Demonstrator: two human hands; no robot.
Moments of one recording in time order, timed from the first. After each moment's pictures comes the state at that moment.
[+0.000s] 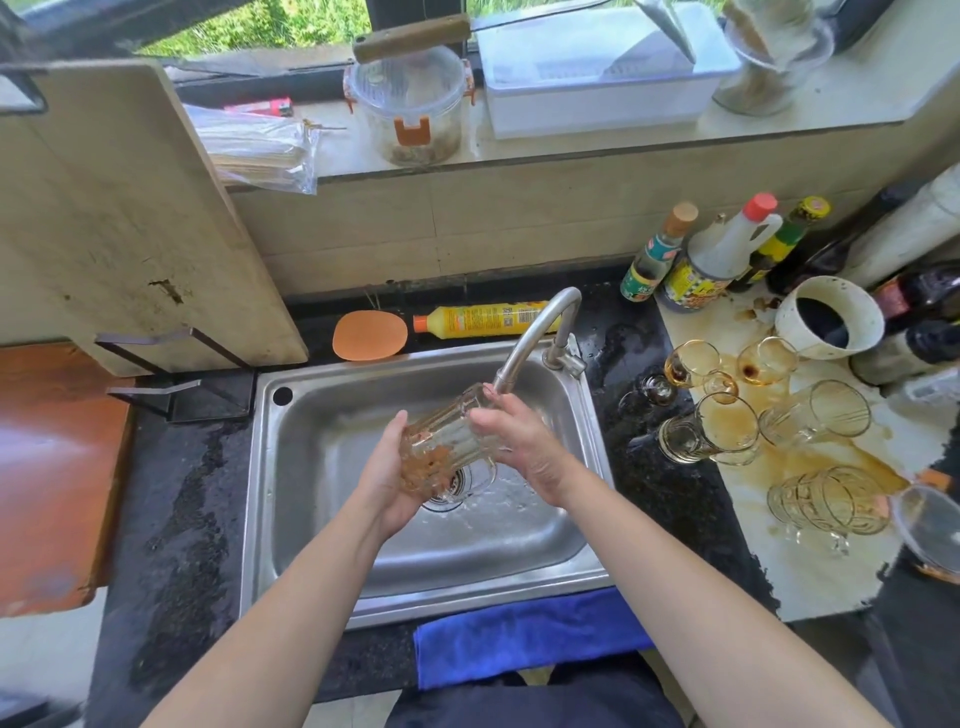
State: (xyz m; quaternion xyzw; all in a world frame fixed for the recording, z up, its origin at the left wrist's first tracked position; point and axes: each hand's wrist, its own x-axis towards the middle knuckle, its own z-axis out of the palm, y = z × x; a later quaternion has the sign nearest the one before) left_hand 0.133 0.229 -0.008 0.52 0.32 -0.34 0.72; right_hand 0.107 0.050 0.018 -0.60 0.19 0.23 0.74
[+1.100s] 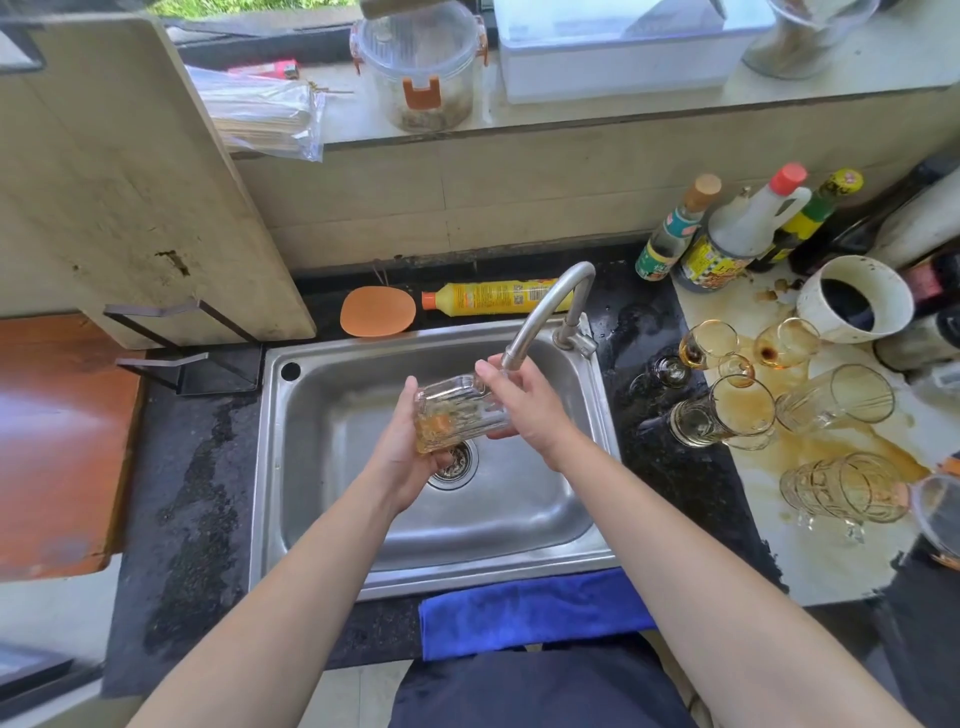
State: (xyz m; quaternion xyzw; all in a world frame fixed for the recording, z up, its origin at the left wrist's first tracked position) left_hand 0.131 0.224 -0.008 0.56 0.23 -0.34 0.72; right_hand 0.125 0.055 0.009 -0.68 0.22 0.16 0.69
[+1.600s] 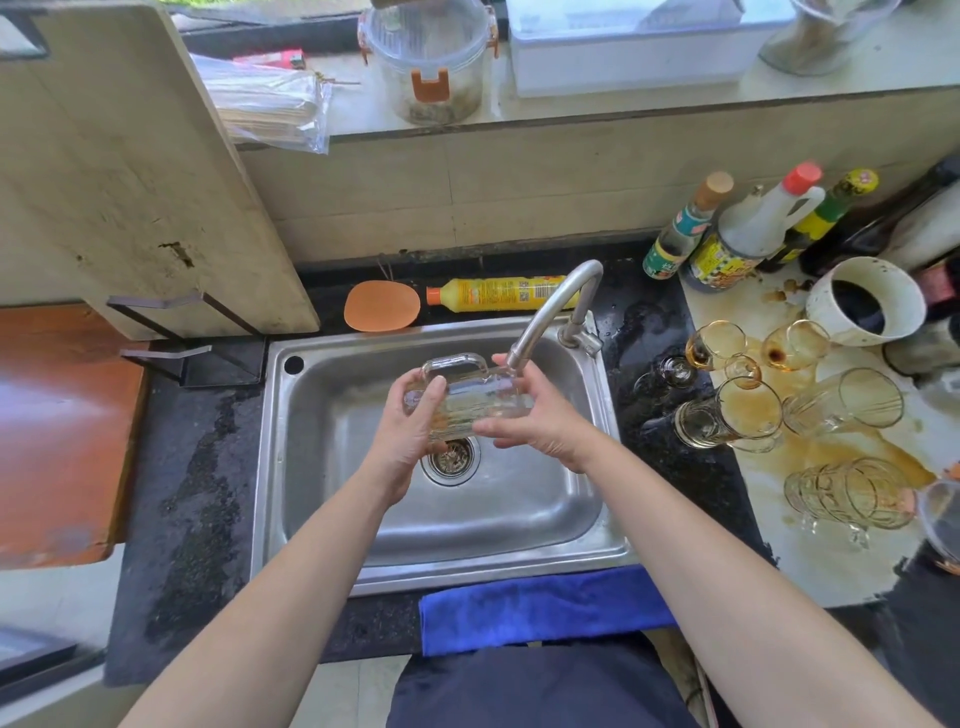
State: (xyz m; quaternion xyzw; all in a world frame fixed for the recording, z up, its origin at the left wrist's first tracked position) left_hand 0.133 0.228 -0.007 0.68 0.18 -0.24 0.67; right_hand 0.113 0.032 0.003 -0.67 0.12 0.25 0.69
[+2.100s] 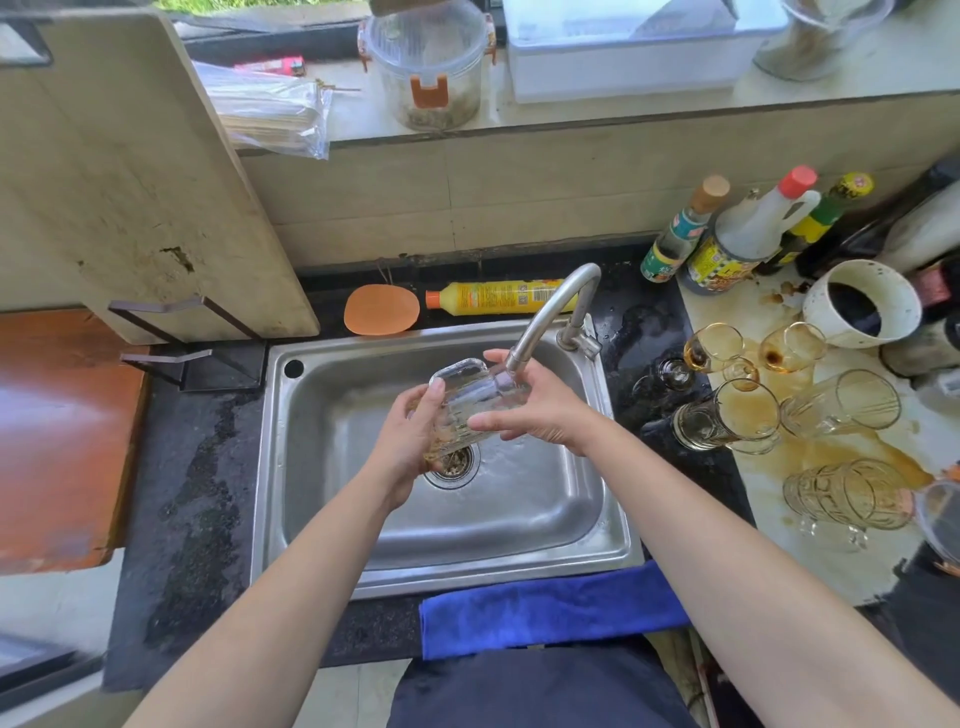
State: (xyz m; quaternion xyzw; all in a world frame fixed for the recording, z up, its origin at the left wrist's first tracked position) left_hand 0.133 0.226 -0.008 0.67 0.23 -0.28 0.65; right_hand 0.130 0.026 0.008 -0.71 0.09 0.26 0.64
